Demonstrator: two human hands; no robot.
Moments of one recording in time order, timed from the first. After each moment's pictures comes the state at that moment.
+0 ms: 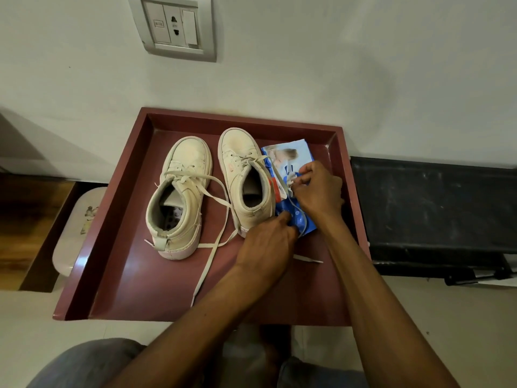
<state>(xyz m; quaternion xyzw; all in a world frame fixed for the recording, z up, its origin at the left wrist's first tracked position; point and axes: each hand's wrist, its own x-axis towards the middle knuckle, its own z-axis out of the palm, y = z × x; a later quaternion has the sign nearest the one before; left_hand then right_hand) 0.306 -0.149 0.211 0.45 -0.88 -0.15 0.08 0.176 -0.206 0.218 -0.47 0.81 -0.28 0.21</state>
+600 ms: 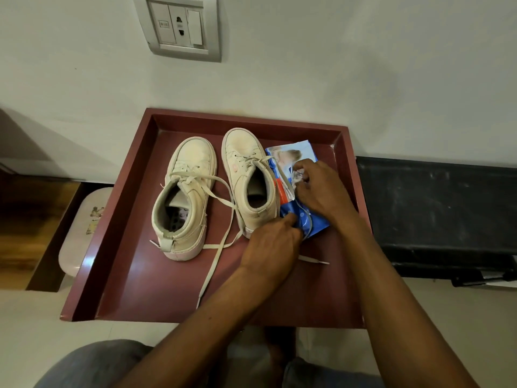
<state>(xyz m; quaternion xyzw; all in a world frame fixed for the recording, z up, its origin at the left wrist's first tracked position) 0.308 -0.151 0.204 0.43 -0.88 -0.16 0.10 0.159 -0.214 0.223 -0.66 0.71 -0.17 0.17</state>
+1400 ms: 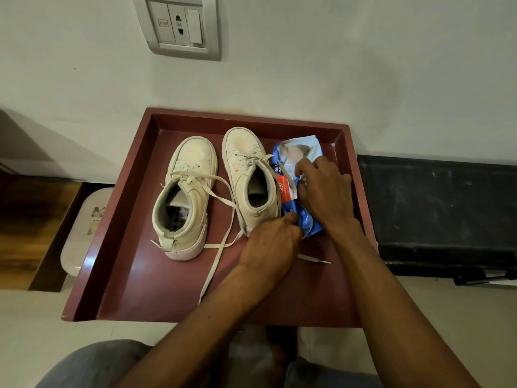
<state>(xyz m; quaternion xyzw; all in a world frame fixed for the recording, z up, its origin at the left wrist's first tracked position) 0.310 -0.154 0.203 0.42 -0.89 -0.15 0.10 0.161 -0.208 0.203 -0.68 0.72 -0.13 -0.05</state>
